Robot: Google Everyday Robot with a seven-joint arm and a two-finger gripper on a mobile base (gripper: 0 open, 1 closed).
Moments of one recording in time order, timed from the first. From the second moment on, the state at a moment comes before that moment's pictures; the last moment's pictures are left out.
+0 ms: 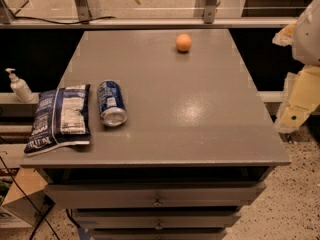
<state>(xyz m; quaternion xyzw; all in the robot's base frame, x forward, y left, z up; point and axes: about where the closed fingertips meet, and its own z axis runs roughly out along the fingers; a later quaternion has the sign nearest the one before) 0.438 -0.216 0.977 -0.60 0.78 -0.04 0.16</state>
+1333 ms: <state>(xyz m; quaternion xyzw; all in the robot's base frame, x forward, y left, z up) 0.466 -0.129 0.986 -0.58 0.79 0.04 0.20</state>
